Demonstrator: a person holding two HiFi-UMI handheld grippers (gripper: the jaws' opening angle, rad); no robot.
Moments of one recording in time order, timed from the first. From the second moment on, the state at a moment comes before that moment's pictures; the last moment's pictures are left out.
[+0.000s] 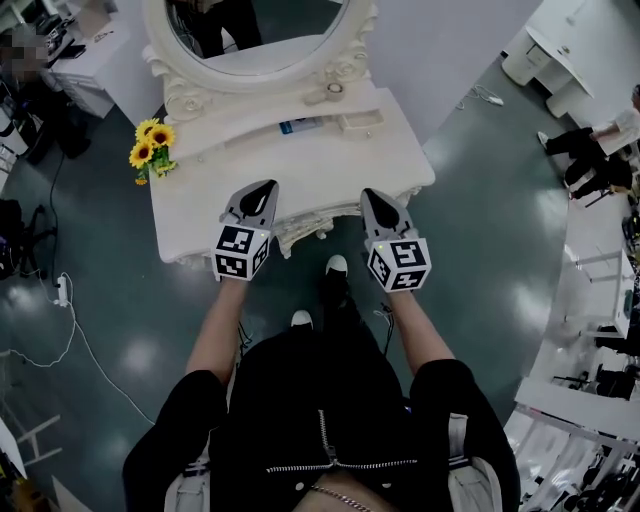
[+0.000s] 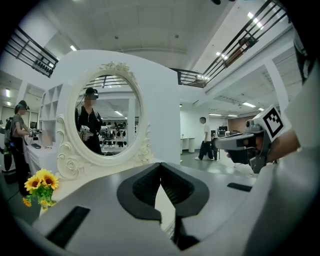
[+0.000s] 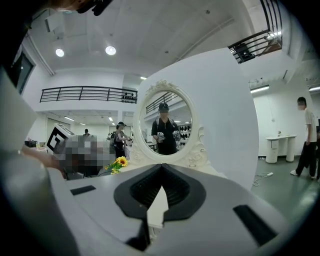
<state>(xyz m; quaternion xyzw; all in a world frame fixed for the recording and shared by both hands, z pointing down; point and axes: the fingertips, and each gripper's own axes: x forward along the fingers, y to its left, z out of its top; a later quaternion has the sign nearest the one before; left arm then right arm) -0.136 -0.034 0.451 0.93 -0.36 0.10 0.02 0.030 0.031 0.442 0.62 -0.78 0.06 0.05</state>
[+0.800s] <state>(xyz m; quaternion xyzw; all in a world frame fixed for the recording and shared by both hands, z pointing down) -0.039 -0.217 0.444 0.90 -0.41 0.10 0.03 0.126 -0.175 0.443 0.57 -0.82 0.06 0.05</state>
